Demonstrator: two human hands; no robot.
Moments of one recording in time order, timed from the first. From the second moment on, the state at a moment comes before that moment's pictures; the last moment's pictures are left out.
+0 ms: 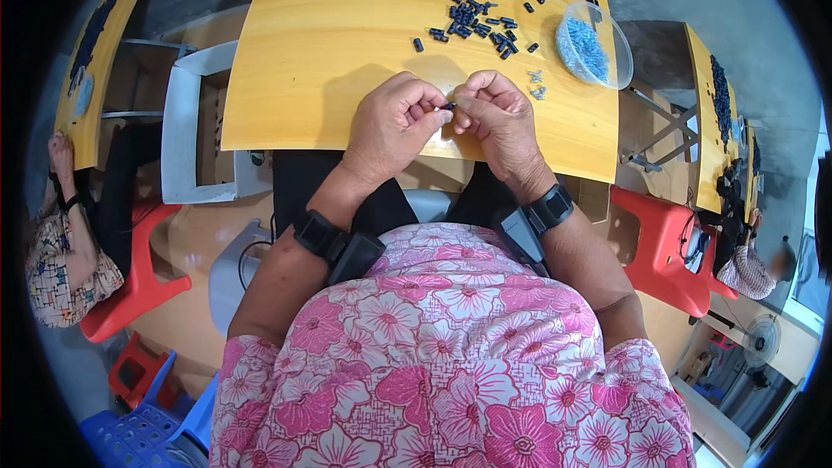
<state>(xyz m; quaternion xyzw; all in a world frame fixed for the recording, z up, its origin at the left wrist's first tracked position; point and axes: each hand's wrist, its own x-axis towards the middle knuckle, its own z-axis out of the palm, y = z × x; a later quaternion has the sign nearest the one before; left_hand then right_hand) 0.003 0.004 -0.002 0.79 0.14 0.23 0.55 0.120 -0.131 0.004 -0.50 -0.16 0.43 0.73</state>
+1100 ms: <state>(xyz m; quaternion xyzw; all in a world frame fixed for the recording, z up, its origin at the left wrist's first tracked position) 0.002 0.006 -0.002 0.76 0.15 0.23 0.58 0.104 -0.137 0.006 -0.65 -0.25 0.29 0.66</state>
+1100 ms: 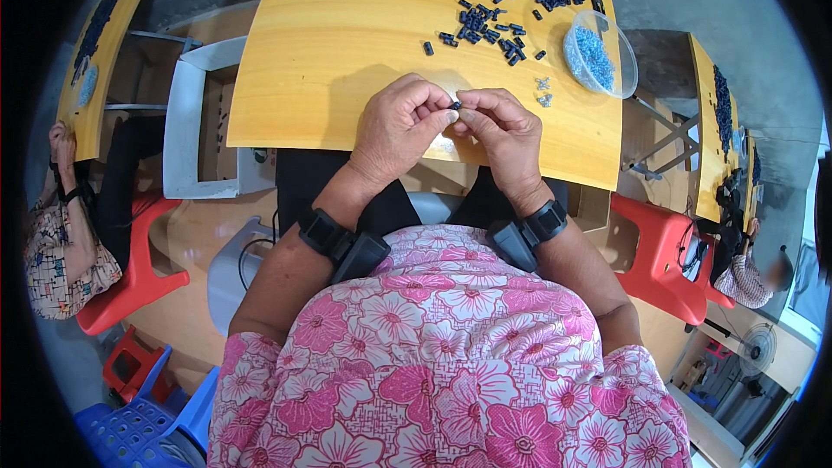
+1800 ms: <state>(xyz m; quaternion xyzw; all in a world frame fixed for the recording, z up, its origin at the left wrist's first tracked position) 0.000 0.004 -0.006 0.75 0.15 0.24 0.60 0.098 -0.140 -0.002 -0.70 -0.33 0.18 0.61</state>
